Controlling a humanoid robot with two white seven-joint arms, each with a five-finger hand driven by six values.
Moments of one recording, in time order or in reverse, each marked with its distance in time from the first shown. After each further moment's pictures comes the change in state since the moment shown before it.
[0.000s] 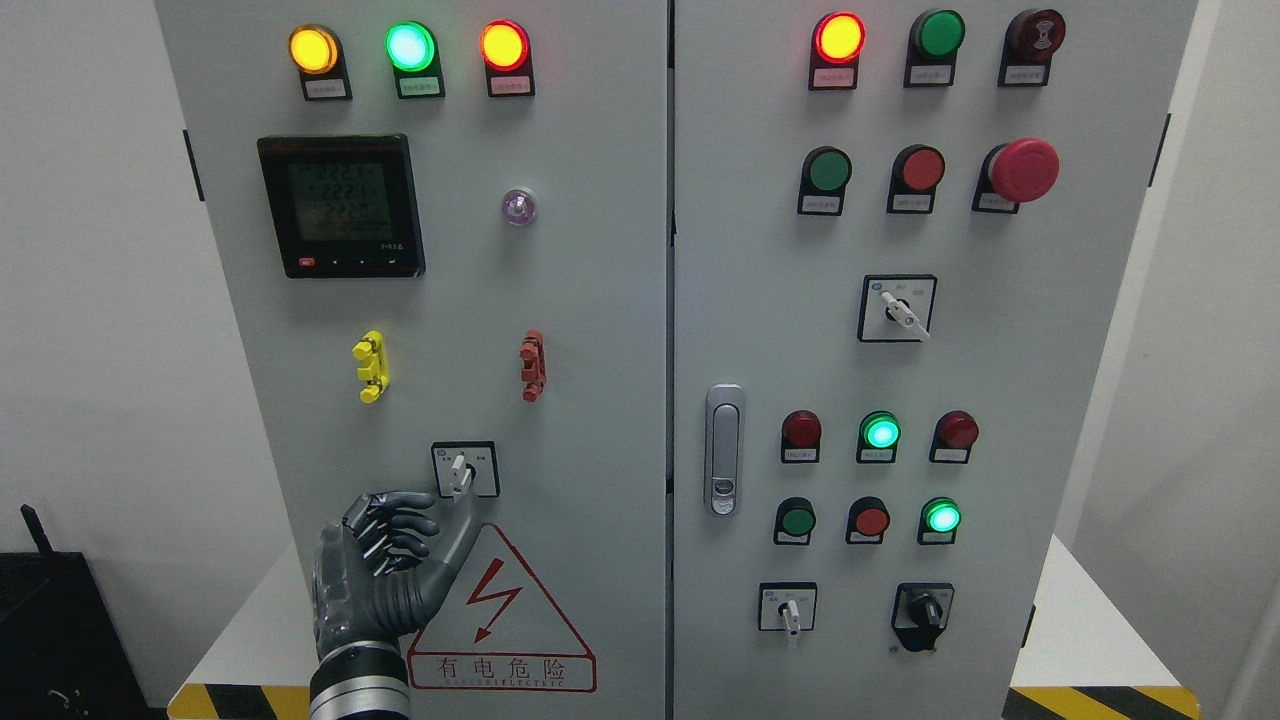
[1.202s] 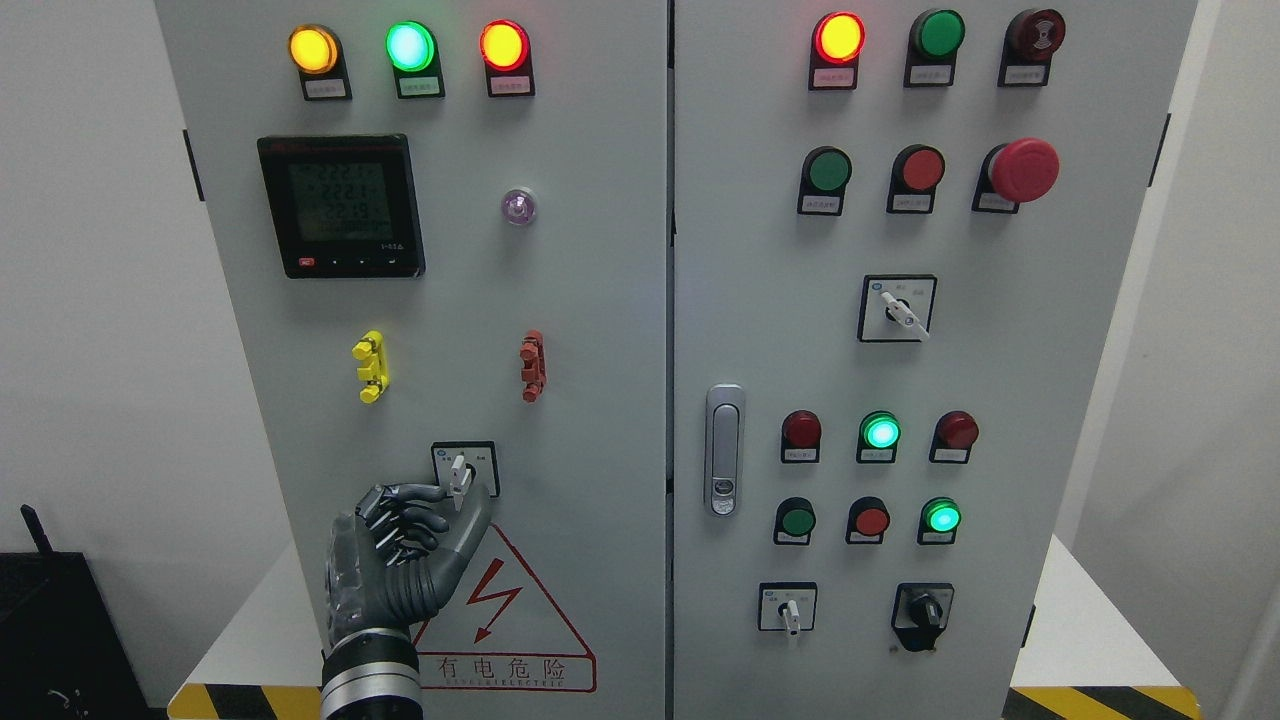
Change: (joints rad) left arm -0.024 -0.004 -0.008 0.020 -0.003 0.019 0.000; right arm 0.000 0.000 0.000 0.000 0.000 -0.001 0.000
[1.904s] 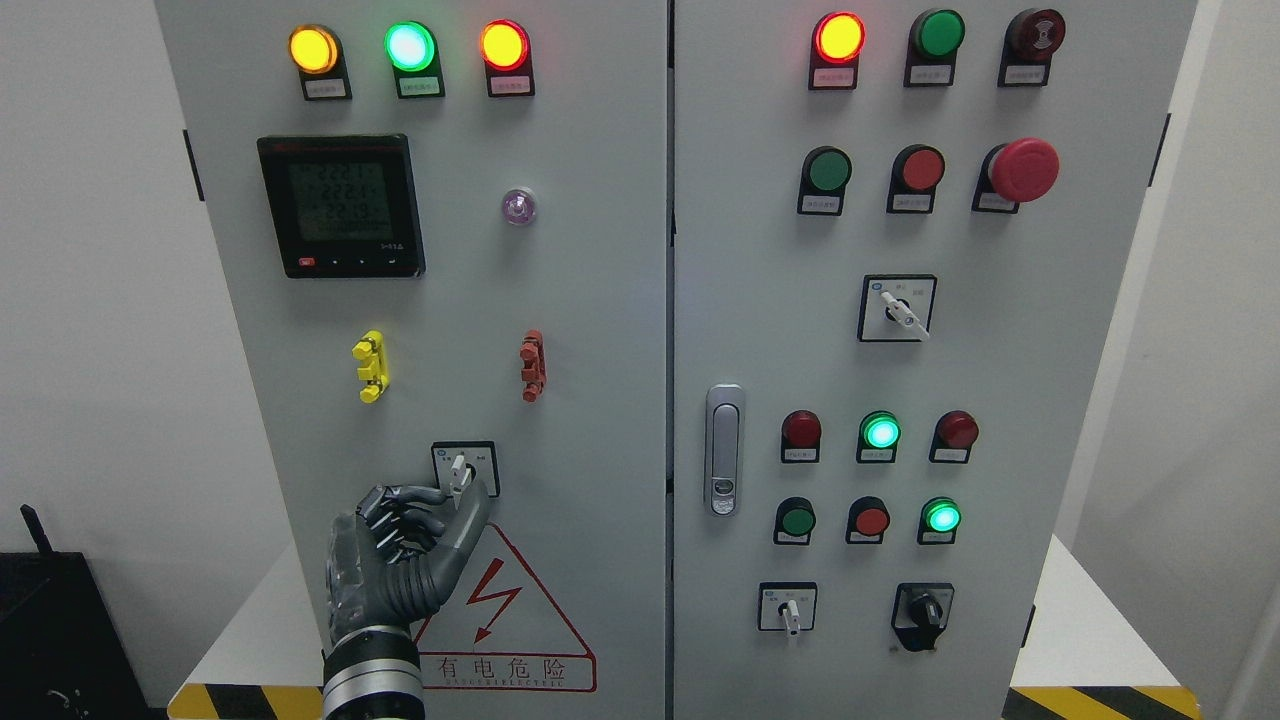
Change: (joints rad) left arm -0.008 -0.001 -0.002 0.004 -0.002 0.015 0.001; right arm 0.000 0.000 0.000 0.000 0.000 0.000 0.000
